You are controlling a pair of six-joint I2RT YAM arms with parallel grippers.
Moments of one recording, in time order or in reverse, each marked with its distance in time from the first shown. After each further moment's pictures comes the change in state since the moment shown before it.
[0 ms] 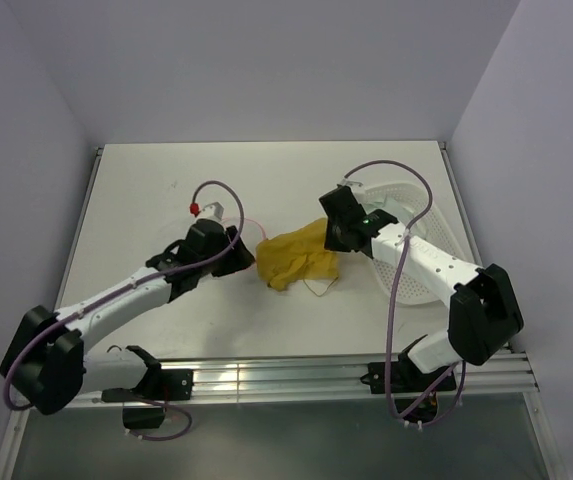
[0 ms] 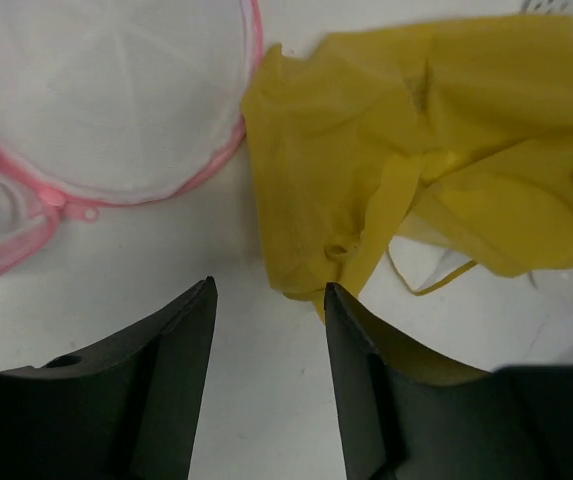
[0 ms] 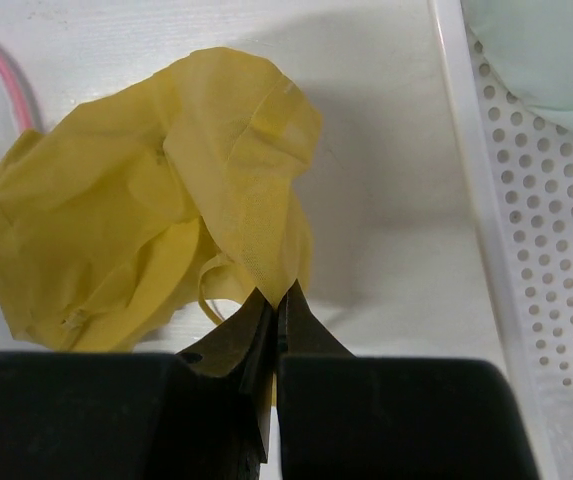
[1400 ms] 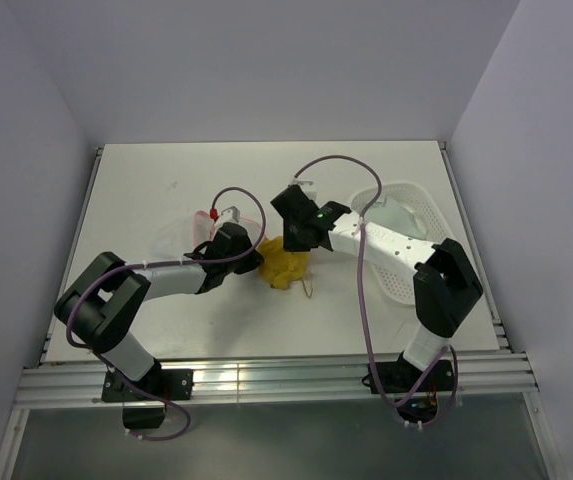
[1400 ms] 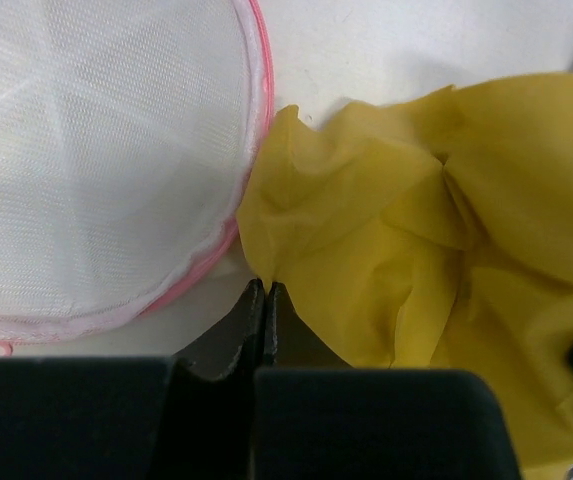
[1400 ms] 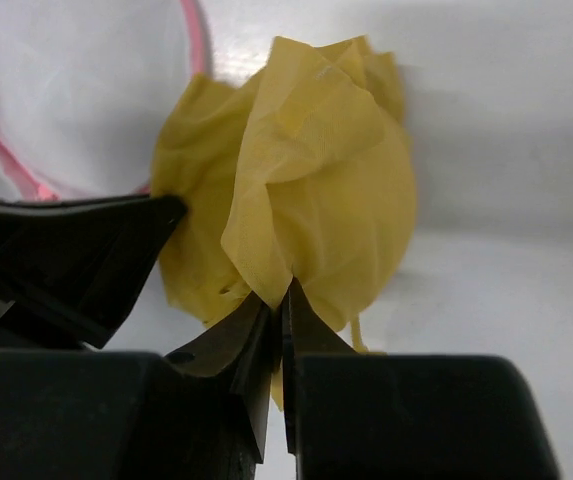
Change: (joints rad) left arm -0.053 0.406 -0.019 0.426 -0.048 -0.108; right arm 0.182 0.229 0.258 -0.055 -0.015 0.053
